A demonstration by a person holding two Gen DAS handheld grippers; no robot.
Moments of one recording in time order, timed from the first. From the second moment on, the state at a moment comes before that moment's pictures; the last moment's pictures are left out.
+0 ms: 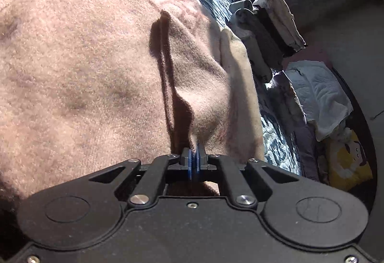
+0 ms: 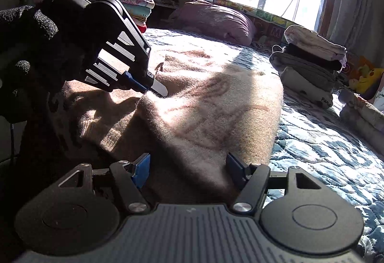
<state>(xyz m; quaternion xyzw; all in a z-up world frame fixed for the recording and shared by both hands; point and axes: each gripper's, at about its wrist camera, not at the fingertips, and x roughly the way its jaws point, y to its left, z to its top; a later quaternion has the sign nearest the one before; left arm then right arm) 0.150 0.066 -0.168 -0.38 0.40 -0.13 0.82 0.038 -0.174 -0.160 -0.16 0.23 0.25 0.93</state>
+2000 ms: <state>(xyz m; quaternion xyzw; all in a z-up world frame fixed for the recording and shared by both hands) 0.180 0.021 -0.093 -0.11 0.28 -0.24 0.92 0.072 -0.192 -0.156 -0.05 0.22 0.25 0.94</state>
